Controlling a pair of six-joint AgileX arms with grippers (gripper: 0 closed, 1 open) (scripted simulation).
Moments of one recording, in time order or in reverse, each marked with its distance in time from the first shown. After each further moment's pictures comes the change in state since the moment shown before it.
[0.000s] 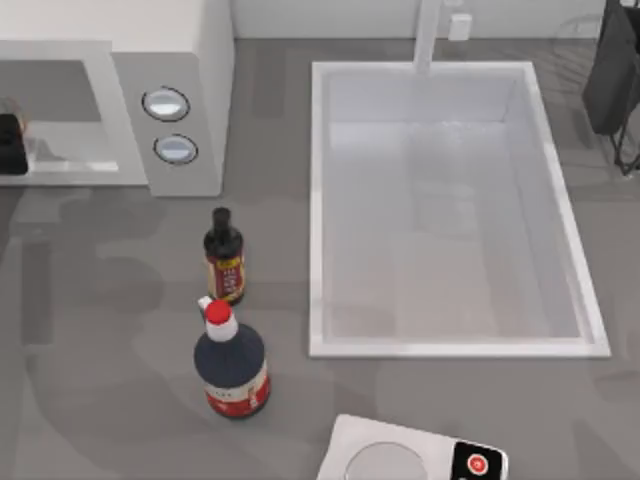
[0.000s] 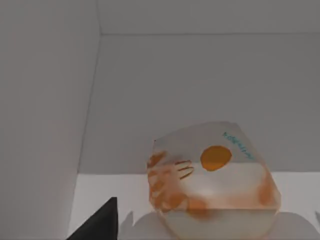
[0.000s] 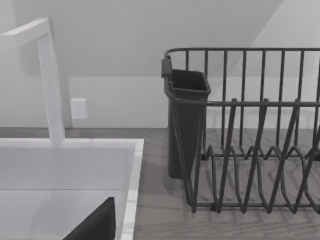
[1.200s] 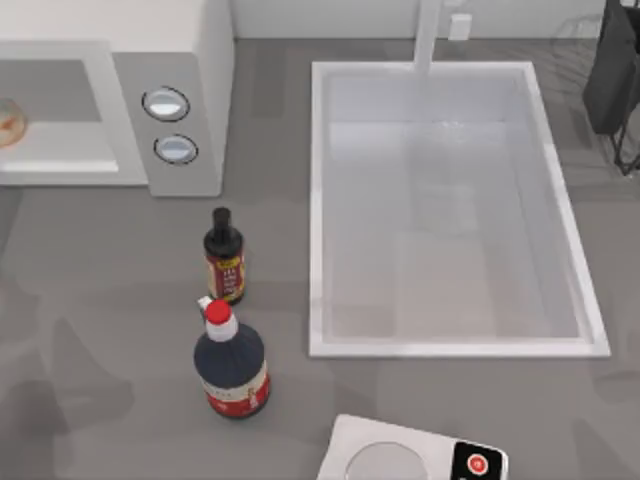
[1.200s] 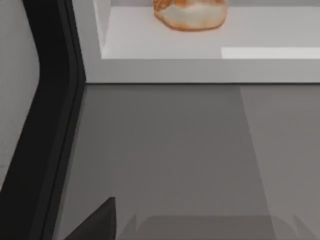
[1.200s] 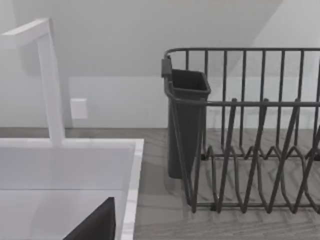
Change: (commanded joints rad) left arm 0.253 -0.560 -0.662 0.062 0.218 0.111; right arm 0.000 0.000 0.000 0.000 0.000 0.000
